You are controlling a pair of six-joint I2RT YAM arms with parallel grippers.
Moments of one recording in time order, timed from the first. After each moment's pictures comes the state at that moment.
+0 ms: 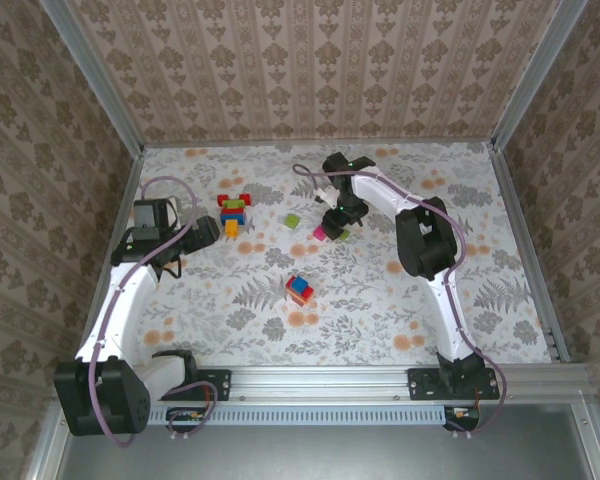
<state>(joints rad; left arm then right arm) -0.03 1.09 0.86 -0.60 0.17 -0.34 0.42 2.36 2.01 -1.11 -0.04 -0.29</state>
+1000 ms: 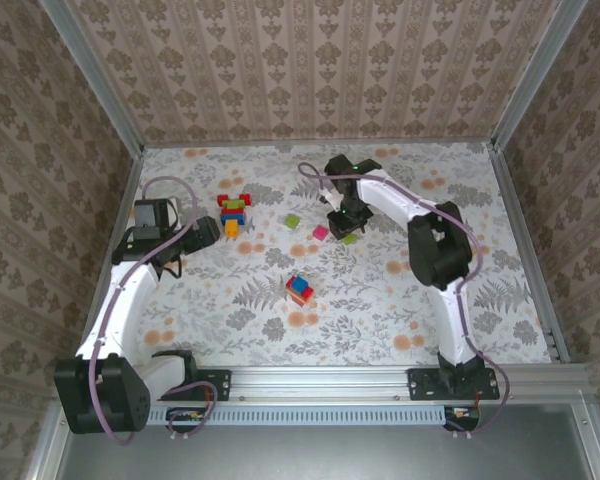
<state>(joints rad) -0.03 1.10 0.86 -0.60 0.17 -0.34 0.46 2.14 1.80 -1.09 -0.06 -0.09</state>
